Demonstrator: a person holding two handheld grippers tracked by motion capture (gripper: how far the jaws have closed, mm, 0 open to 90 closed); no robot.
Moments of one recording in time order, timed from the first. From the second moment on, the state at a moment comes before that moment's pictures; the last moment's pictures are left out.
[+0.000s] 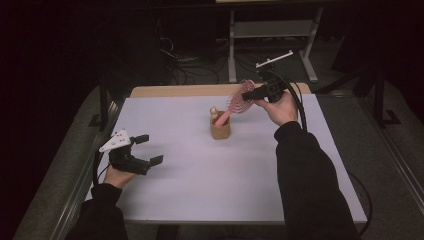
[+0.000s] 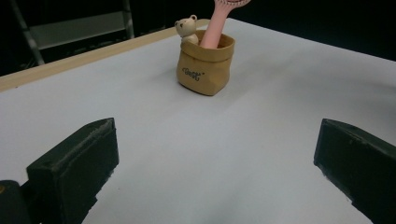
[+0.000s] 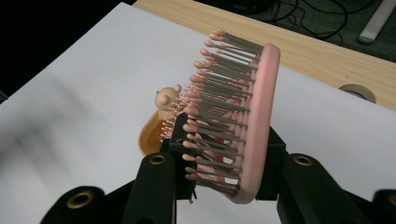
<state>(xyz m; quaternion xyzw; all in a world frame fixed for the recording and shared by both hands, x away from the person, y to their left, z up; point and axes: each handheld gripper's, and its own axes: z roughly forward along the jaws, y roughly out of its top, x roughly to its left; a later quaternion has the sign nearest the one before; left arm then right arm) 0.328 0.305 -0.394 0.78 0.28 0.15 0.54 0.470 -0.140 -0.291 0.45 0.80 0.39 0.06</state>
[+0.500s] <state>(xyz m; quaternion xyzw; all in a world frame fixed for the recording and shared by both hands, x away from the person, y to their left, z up) 0.328 0.308 -0.395 0.77 0.29 0.16 0.54 0.474 -0.137 -0.301 0.47 0.79 0.39 0.06</state>
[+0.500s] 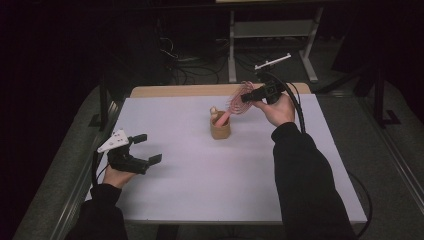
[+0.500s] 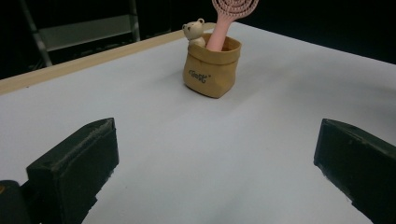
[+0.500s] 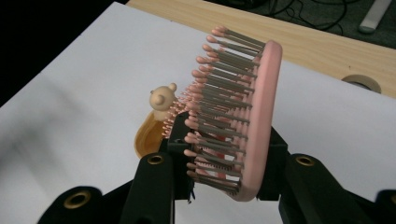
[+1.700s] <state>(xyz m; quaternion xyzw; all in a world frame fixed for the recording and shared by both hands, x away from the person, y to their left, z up) 0.327 0.311 -0.396 0.77 0.30 0.17 0.54 0.464 -0.174 -0.317 0.46 0.79 0.41 0.06</state>
